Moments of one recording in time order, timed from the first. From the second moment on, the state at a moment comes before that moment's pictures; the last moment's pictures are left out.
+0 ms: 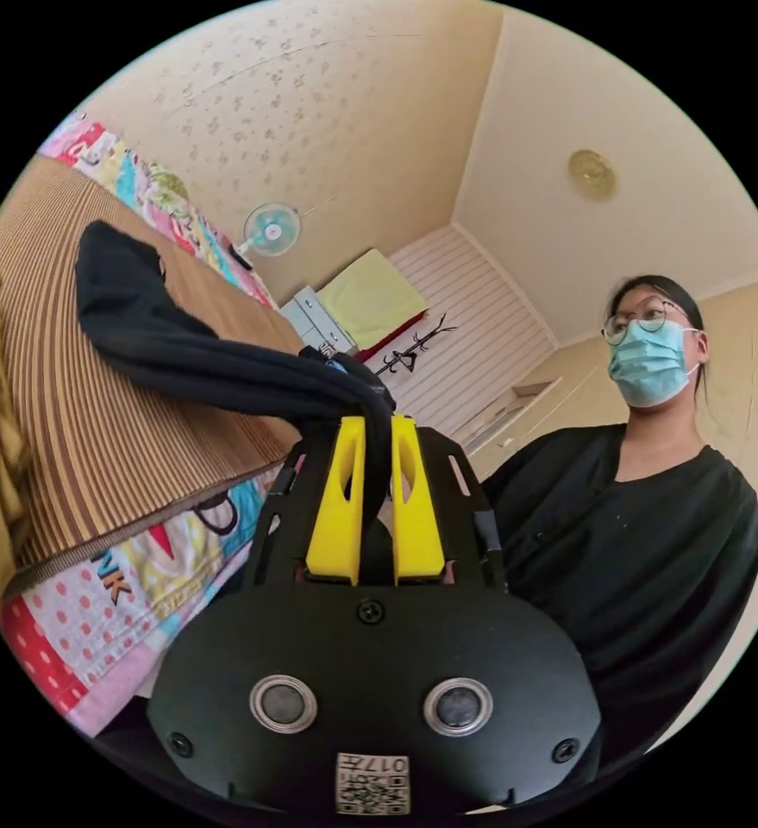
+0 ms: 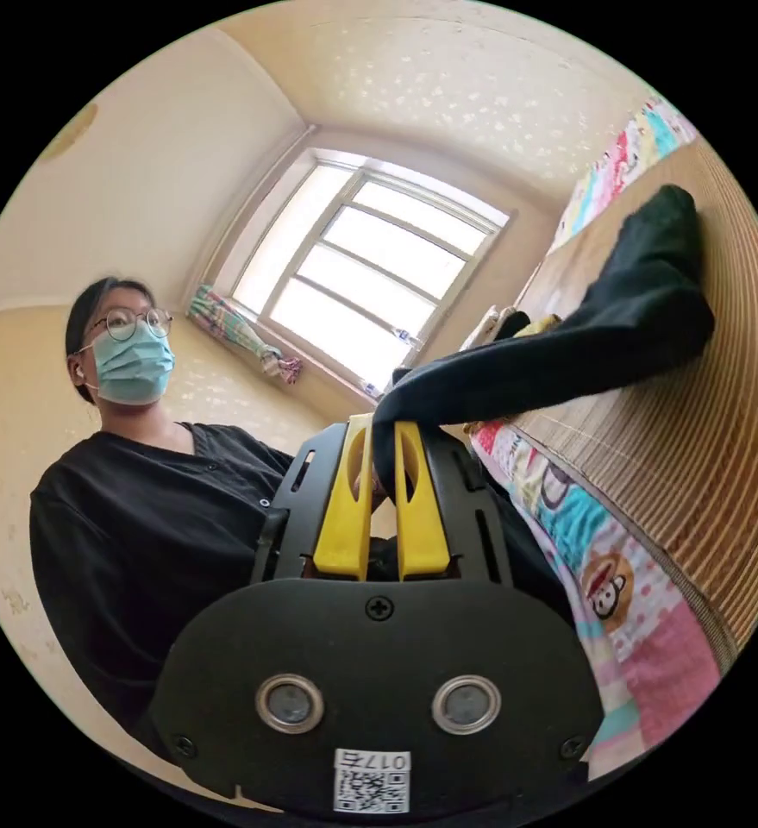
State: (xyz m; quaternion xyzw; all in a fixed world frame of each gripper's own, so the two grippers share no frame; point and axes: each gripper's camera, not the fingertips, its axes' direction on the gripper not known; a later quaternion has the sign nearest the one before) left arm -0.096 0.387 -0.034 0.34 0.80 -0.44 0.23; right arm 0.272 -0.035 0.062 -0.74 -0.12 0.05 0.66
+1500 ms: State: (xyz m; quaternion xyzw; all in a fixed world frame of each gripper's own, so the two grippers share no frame) left arm -0.090 0.234 0.032 0.22 0.81 -0.42 0.35; right arm 0.324 -0.048 0.144 -0.74 0.06 -0.03 0.67
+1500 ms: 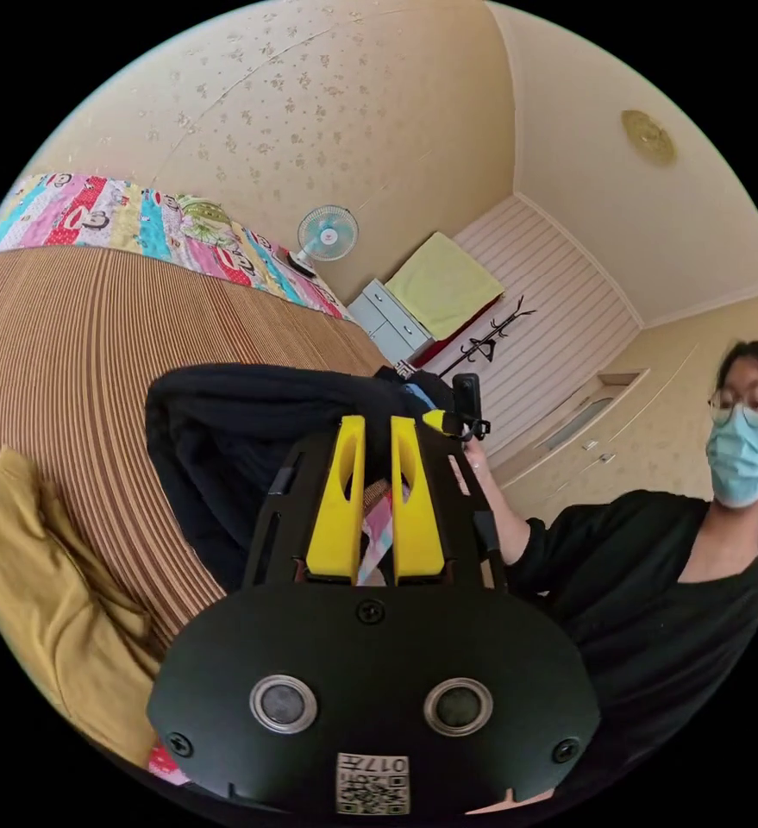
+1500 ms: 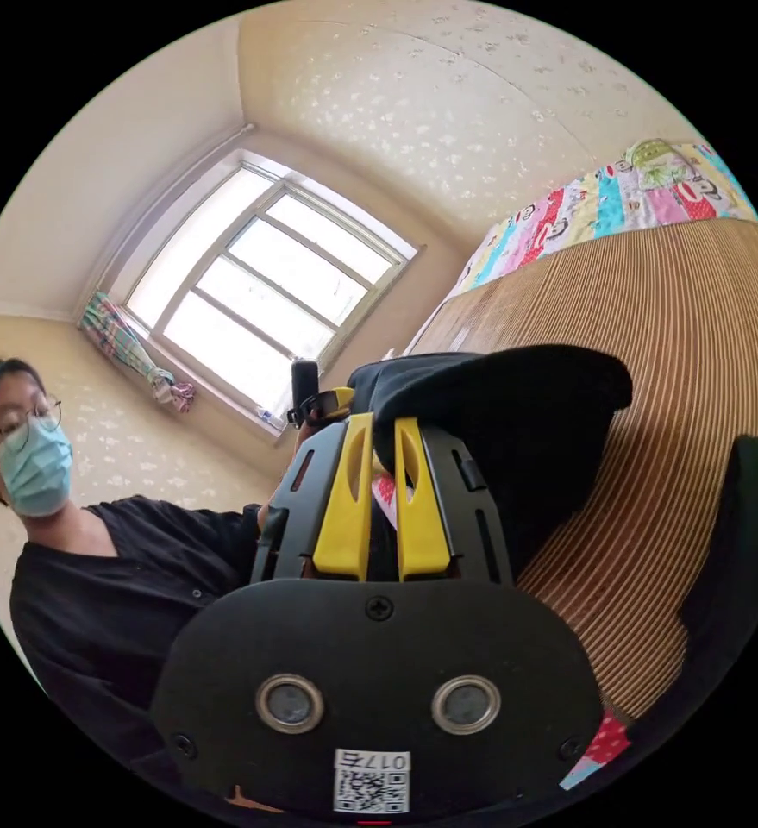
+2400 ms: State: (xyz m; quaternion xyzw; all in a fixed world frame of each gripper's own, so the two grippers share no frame) left arm -0.001 0.280 -0.001 0.05 0.76 -0.53 0.37; right arm 0.416 0.019 0.112 -0.73 0.23 0.02 0.65
